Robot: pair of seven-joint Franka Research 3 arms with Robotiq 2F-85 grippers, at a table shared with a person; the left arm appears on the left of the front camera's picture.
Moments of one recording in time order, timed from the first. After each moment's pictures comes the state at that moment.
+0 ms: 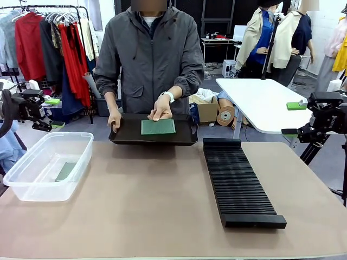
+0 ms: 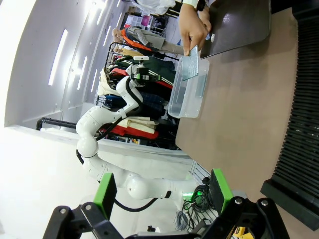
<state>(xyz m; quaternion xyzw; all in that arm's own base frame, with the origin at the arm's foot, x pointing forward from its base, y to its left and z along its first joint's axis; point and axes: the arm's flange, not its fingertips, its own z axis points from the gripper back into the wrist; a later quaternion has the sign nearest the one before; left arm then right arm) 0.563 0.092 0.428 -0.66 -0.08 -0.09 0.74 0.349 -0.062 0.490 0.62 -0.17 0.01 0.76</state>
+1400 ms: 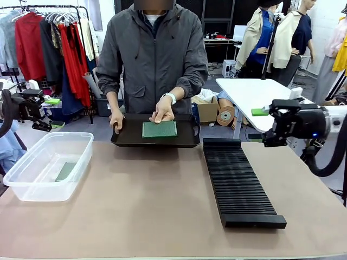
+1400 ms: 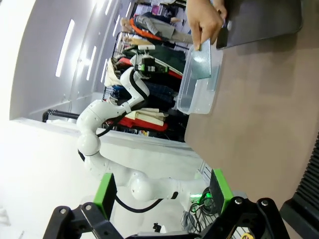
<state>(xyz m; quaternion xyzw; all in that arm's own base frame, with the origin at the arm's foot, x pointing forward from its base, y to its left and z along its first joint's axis) 0.563 0.092 0.429 -0.66 -0.08 -0.09 0.74 0.377 0.017 0.456 0.65 -0.14 0.04 0.75</state>
